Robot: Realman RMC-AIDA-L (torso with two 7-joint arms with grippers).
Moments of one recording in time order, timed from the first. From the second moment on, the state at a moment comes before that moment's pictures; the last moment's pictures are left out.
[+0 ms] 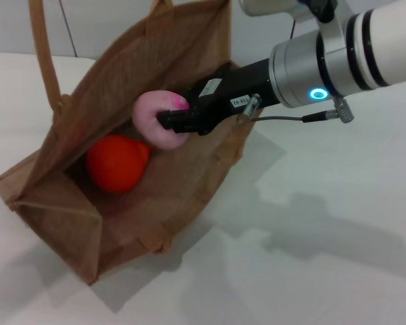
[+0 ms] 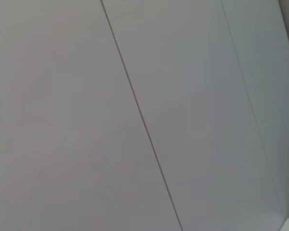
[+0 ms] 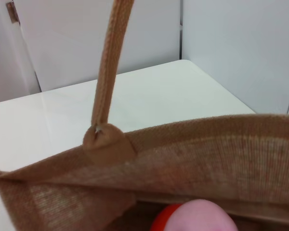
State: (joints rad) left arm -0.53 -2.04 0.63 1.83 -1.28 -1.58 1.11; right arm 0.80 2.02 -1.65 -1.25 1.12 1.09 -0.73
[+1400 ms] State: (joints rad) left arm -0.47 -2.04 0.58 1.75 -1.29 -1.55 1.14; right arm 0.59 2.02 -1.36 -1.49 0.90 1.24 -0.68
